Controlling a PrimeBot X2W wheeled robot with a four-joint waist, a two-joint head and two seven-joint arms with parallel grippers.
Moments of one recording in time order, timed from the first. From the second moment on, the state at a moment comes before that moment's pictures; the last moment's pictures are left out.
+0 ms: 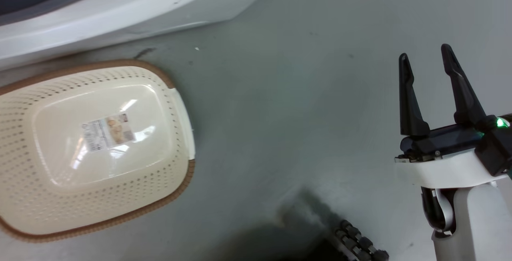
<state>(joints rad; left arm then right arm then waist) -1.41 0.76 -0.39 0.70 -0.37 -0.13 0.37 -0.28 -0.05 0.04 -0.08 0.05 0.13 -0.26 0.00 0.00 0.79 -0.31</state>
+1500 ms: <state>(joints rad) -1.76 0.81 -0.62 0.99 -0.40 -0.11 0.46 -0.29 -0.05 0.07 -0.13 0.08 0.13 -0.26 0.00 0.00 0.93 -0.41</state>
